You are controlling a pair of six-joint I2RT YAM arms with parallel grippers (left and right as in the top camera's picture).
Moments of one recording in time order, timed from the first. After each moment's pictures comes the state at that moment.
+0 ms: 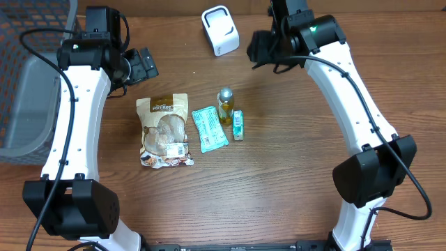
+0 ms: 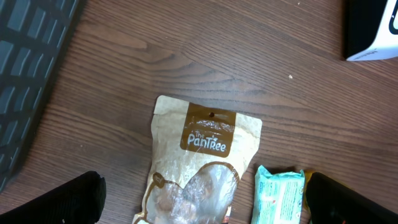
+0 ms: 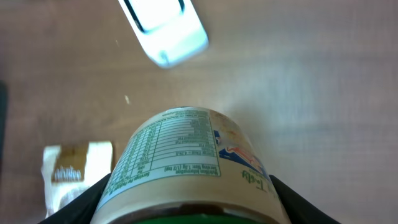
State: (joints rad) left arm -0.01 1.78 1.76 -1.13 -0.01 -0.41; right arm 0.34 2.02 2.06 -1.02 -0.07 0.40
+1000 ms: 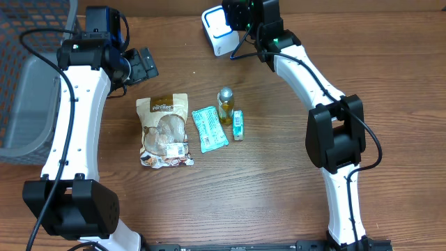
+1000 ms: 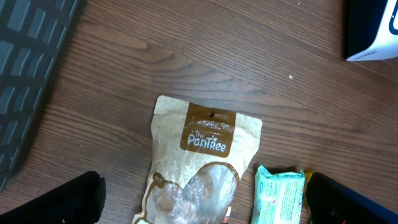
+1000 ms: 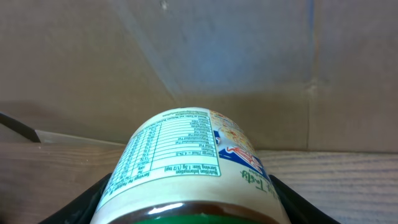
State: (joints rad) left arm -0.01 1.78 1.76 -1.13 -0.01 -0.41; right arm 0.35 2.38 2.06 -0.06 -0.05 0.38
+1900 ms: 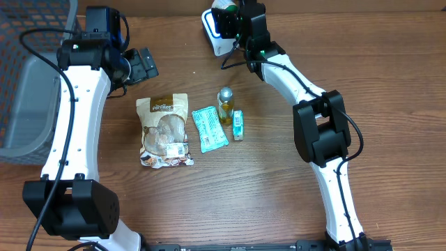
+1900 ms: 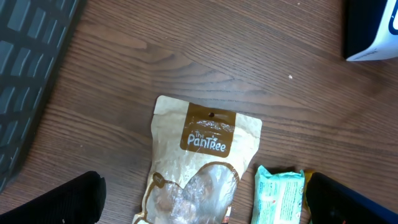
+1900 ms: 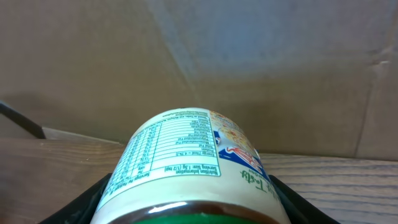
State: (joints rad) left arm -0.01 1.78 1.76 -1.13 -0.01 -0.41; right arm 0.38 2.51 2.06 0.14 -0.07 0.38
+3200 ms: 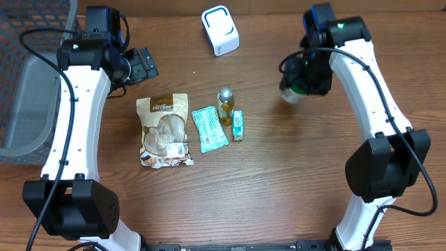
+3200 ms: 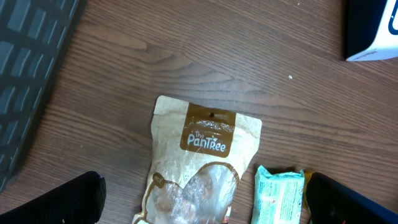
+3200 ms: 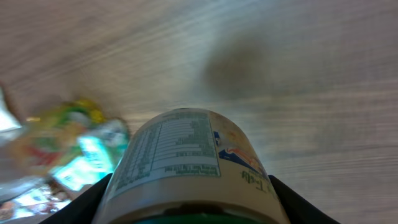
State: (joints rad) left arm -0.01 1.78 1.76 -1.13 -0.01 -0.41; right arm 0.17 2.02 1.91 -1.38 -0.13 0.36
